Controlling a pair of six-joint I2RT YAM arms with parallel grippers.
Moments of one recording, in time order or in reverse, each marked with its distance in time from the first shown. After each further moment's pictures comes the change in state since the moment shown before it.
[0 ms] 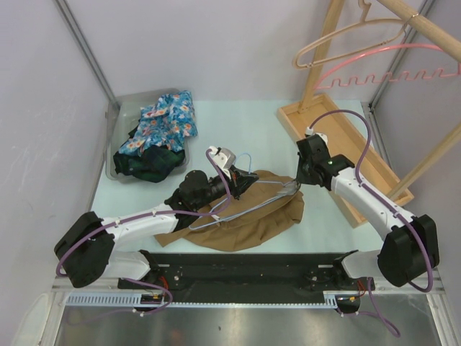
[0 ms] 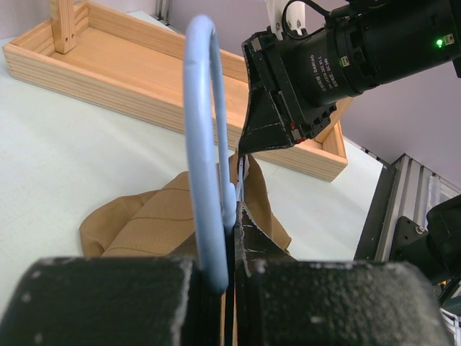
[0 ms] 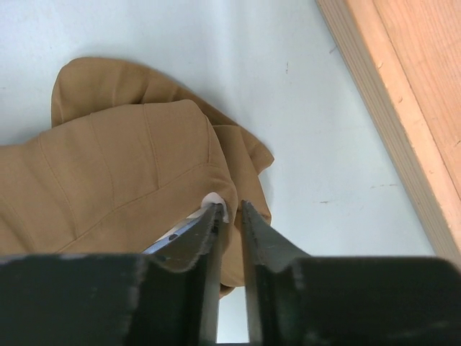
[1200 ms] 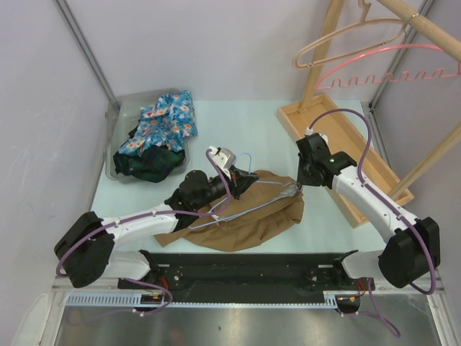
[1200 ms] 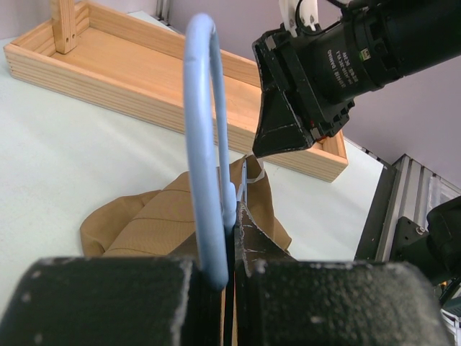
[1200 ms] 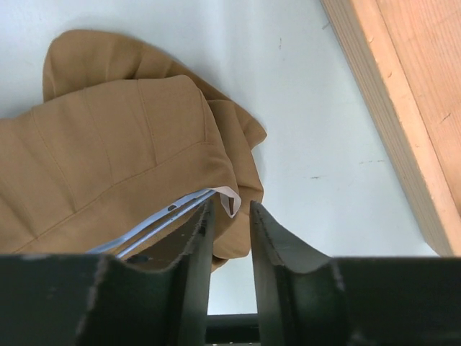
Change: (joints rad) left arm 0.000 0.000 0.000 0.000 -0.002 0.000; right arm 0.014 -0.012 0.061 -0.126 0.005 0.001
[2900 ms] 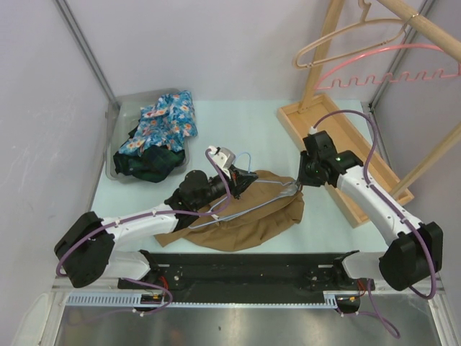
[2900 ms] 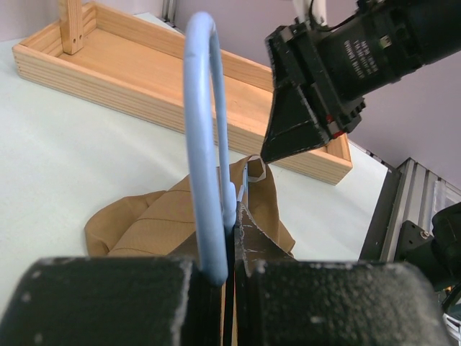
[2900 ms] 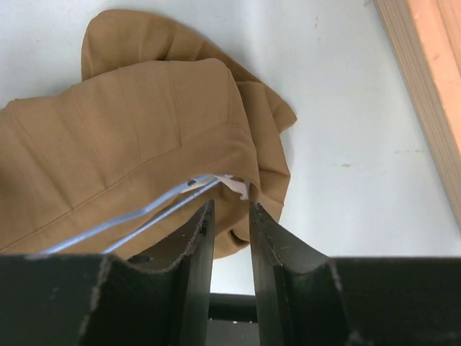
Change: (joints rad) left arm 0.001 0.000 0.000 0.000 -0.019 0.000; right arm -0.053 -0.031 0.009 -0.030 -0.158 0.018
